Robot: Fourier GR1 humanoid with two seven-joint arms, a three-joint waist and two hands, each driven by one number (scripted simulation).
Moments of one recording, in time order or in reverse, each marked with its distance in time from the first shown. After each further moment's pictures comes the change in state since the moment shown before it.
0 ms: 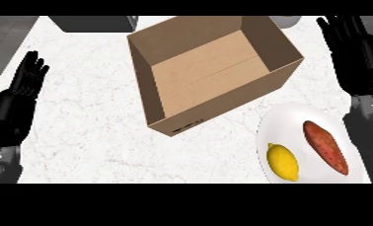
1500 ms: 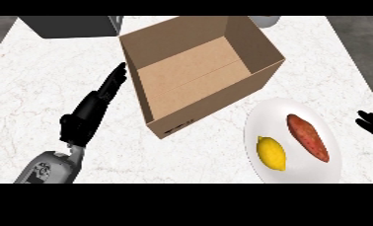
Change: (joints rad) left arm -0.105 -0.152 -0.283 -0.030 -0.140 -0.079 0.168; right arm 0.855 -0.732 0.012 -0.465 0.606 0.172 -0.230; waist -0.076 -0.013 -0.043
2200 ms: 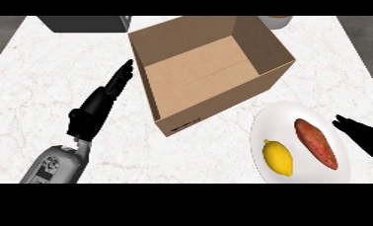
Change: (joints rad) left arm -0.028 -0.067 0.041 0.027 -0.058 -0.074 0.013; right arm -0.091 0.180 0.048 -0.074 0.062 0.205 0.264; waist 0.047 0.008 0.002
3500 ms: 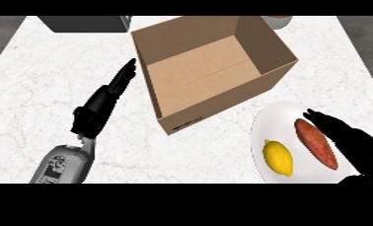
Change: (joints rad) left arm 0.011 -0.125 0.116 0.008 -0.126 -0.116 0.014; right arm -0.211 0.370 0.040 0.358 0.393 0.153 -0.114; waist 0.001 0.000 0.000
